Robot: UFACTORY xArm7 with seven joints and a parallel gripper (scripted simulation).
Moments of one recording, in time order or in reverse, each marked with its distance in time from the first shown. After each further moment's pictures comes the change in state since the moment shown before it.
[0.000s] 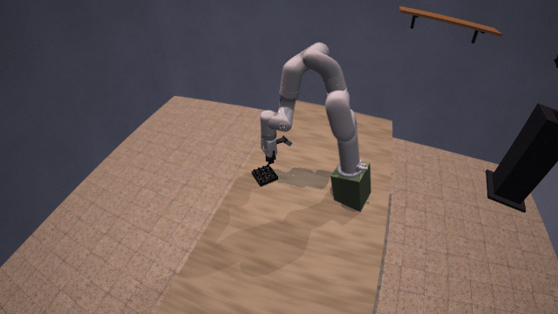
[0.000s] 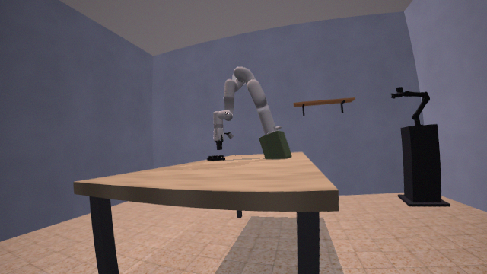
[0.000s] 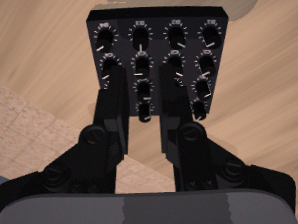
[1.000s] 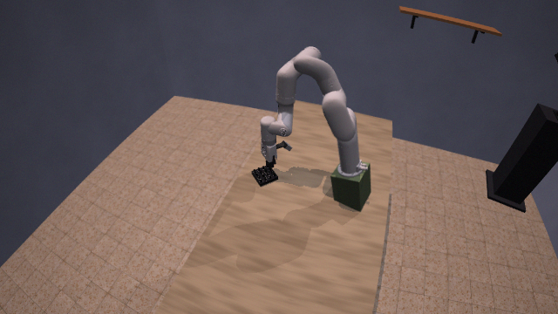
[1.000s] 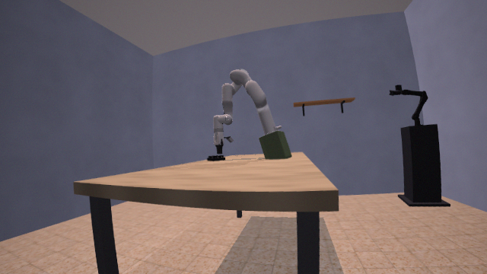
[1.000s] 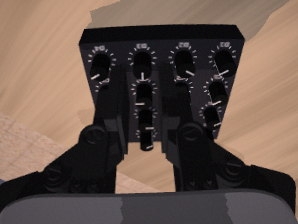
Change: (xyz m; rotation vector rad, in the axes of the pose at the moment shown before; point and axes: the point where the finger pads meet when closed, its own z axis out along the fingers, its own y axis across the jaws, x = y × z) arm 0.000 -0.001 0.033 0.000 0.000 0.000
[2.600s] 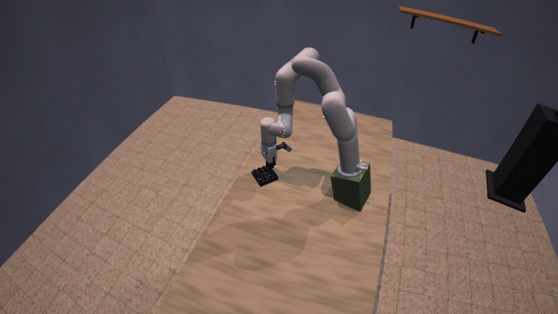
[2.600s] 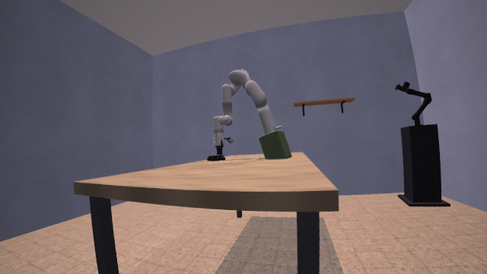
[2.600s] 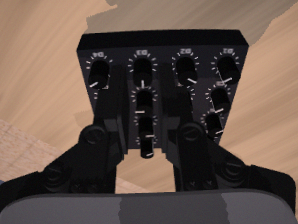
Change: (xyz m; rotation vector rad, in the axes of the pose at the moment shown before) arm 0.000 0.000 0.007 0.000 0.000 0.000
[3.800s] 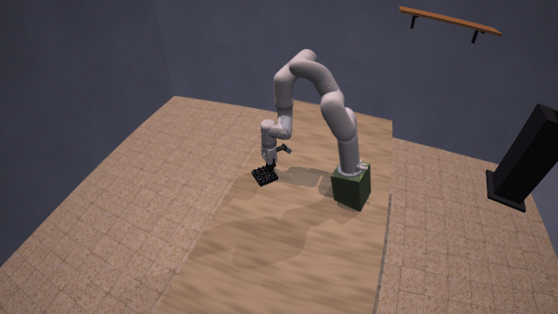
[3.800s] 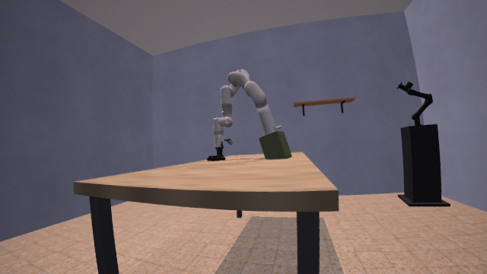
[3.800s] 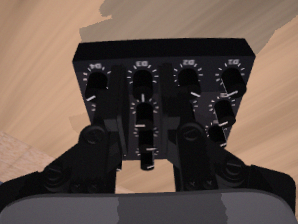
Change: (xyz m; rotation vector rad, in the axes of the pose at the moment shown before) arm 0.000 0.000 0.012 0.000 0.000 0.000
